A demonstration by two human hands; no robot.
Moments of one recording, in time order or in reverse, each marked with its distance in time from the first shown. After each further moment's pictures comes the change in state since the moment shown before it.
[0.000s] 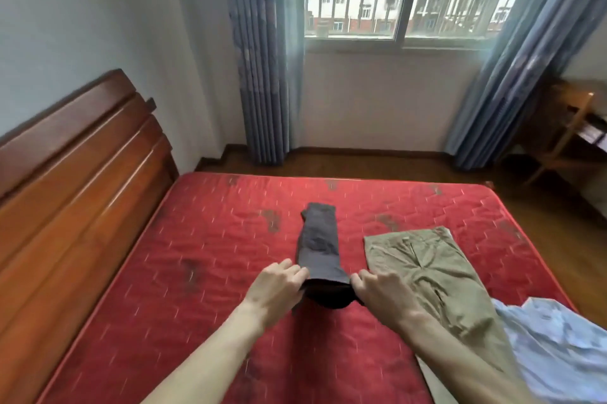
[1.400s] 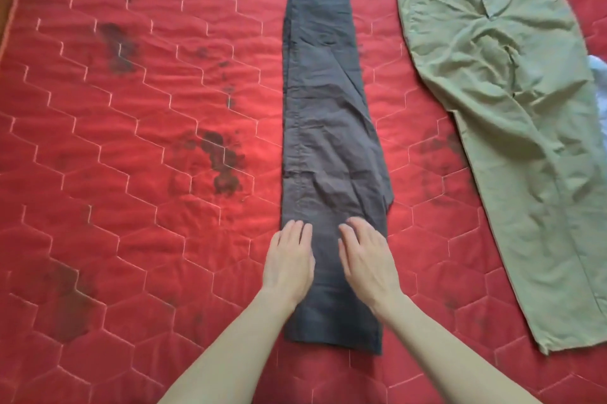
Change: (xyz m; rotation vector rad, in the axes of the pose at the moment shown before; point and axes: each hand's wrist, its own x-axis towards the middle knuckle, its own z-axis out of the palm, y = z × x) left_hand -0.212 0.202 0.439 -0.278 -0.486 -0.455; right_hand -0.188 -0.284 0.423 0.578 -0.075 0.406
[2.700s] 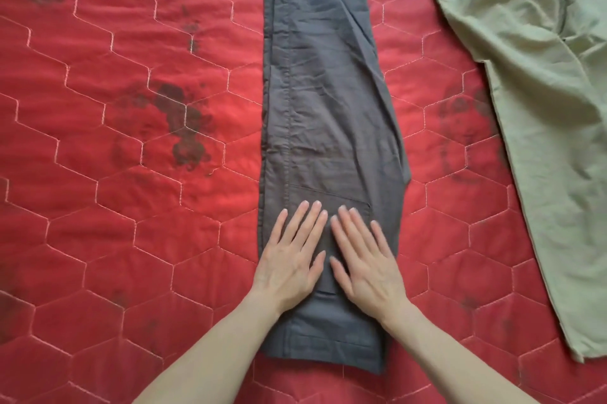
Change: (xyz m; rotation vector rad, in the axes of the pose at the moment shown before) left_hand 0.017 -0.003 0.115 -0.082 0.224 0.281; right_hand -0.044 0.057 0.100 -0.017 -0.010 -0.205
